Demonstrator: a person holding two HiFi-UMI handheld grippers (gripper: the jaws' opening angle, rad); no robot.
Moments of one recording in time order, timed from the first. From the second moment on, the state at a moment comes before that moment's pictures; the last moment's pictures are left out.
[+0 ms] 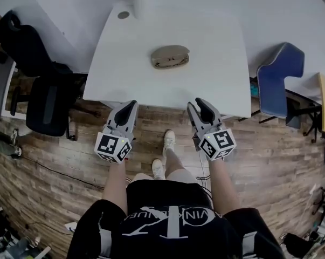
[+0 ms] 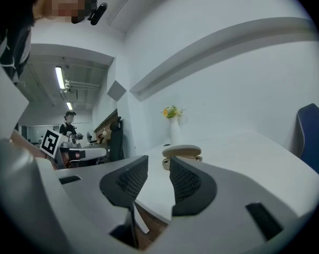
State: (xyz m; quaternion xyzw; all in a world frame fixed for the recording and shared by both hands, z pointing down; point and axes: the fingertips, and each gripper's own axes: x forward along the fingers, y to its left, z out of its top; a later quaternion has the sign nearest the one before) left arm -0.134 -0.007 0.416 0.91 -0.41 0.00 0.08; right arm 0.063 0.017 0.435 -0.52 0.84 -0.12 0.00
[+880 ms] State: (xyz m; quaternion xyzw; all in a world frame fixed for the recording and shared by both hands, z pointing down) left arm -0.092 -0.120 0.448 0.91 -0.40 0.04 0.10; right arm 0.073 -0.115 0.469 -0.49 0.86 -0.14 -0.05
